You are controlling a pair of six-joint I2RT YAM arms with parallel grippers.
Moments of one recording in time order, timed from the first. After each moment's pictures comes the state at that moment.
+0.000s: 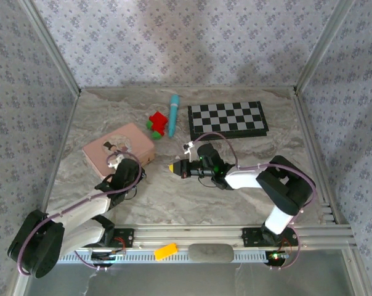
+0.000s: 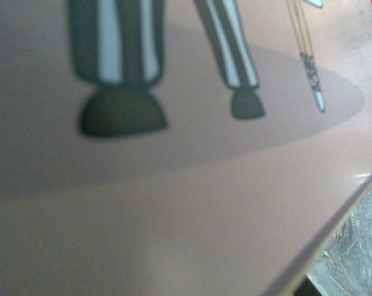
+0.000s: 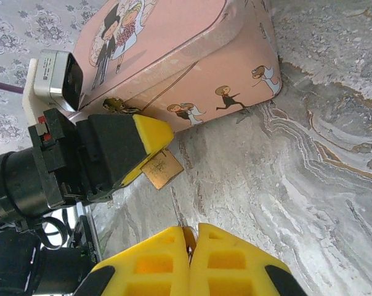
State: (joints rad) left arm -0.56 1.03 0.30 0.00 -0.26 -1.09; right arm 0.81 1.67 0.68 0.59 -0.44 0.72
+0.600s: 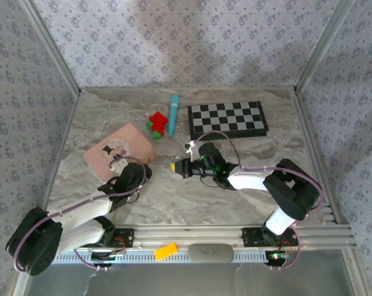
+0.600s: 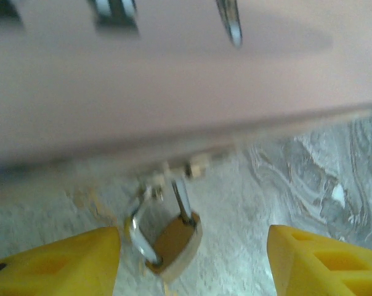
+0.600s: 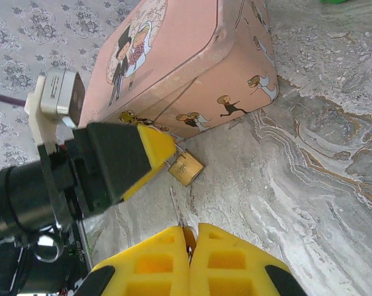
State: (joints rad) left arm -0.68 1.04 0.29 -0.06 -0.35 -1.19; right arm 0.81 1.61 0.68 0.51 -0.40 0.66
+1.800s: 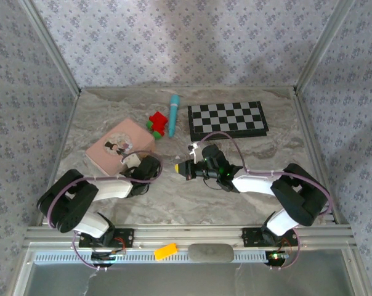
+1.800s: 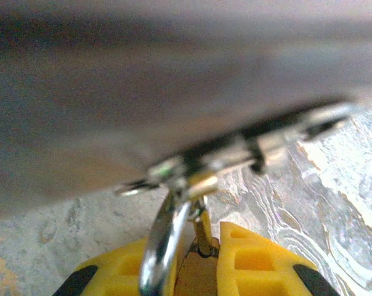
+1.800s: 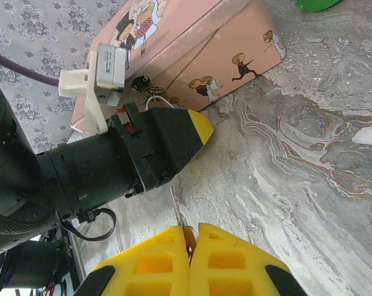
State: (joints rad) left arm -0.71 1.44 0.45 0.08 -0.51 -1.22; right arm 0.81 1.53 0.63 0.47 -0.36 0.62
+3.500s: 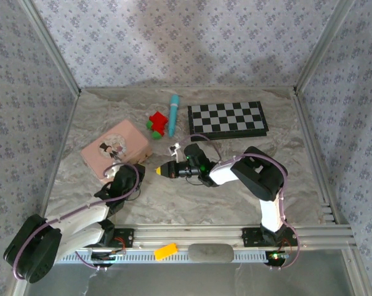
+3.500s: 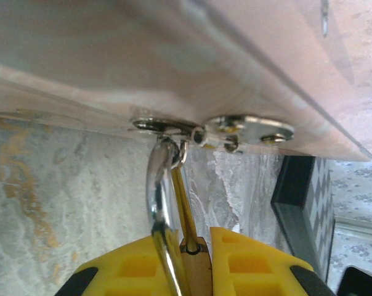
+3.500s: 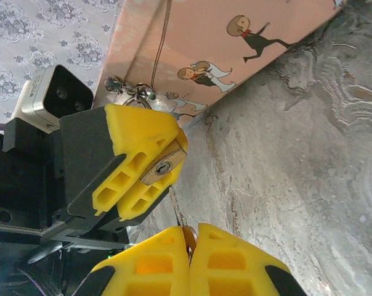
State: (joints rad) left arm -0.61 0.97 0.19 0.22 -0.29 -1.53; right arm 0.84 1.94 0.84 0.73 -0.58 0.87
